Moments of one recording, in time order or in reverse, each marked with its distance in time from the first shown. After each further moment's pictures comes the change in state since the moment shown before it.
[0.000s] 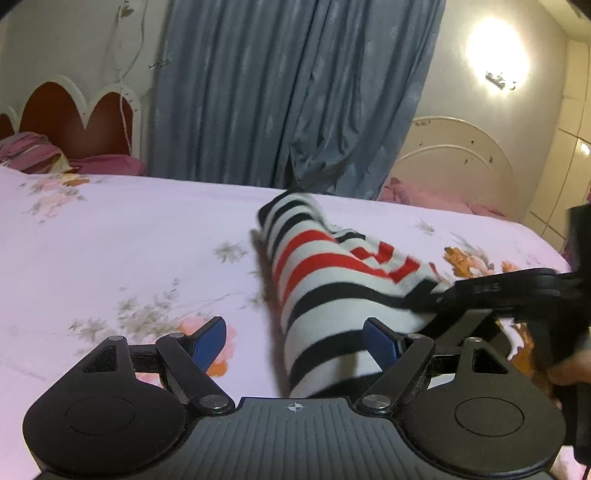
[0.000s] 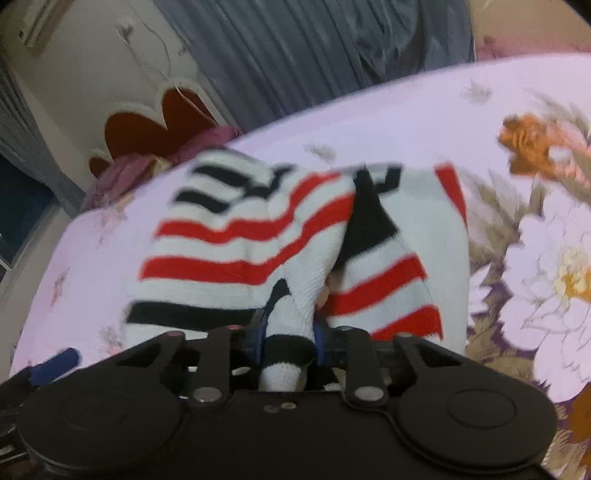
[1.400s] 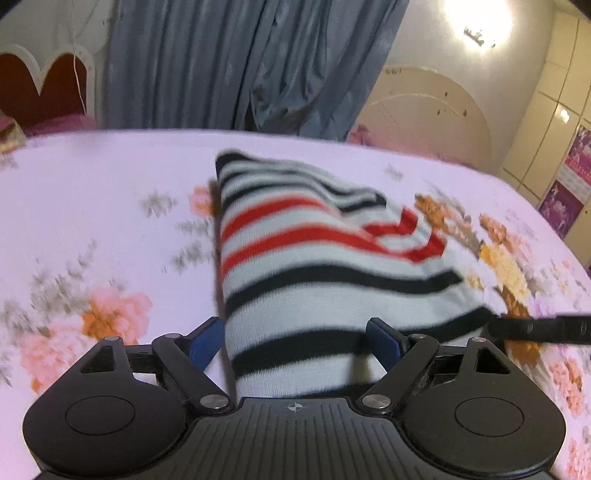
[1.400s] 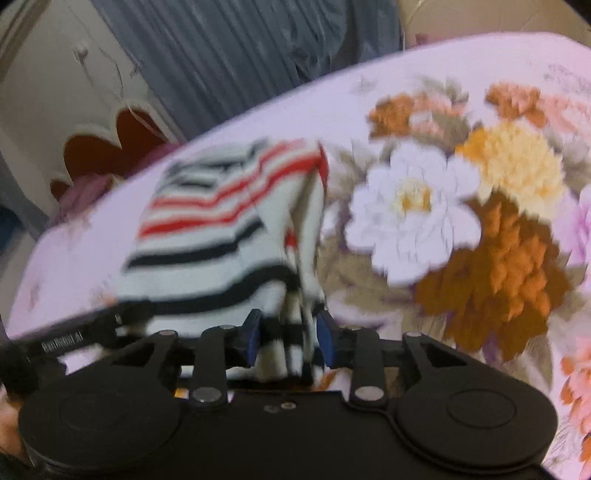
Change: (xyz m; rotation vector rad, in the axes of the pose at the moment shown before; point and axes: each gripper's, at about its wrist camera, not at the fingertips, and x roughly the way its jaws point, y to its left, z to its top) left arm 0.051 -0.030 -0.007 0.032 0.164 -0.106; right arm -0.087 -0.052 -0.046 0.127 -0.017 -0.127
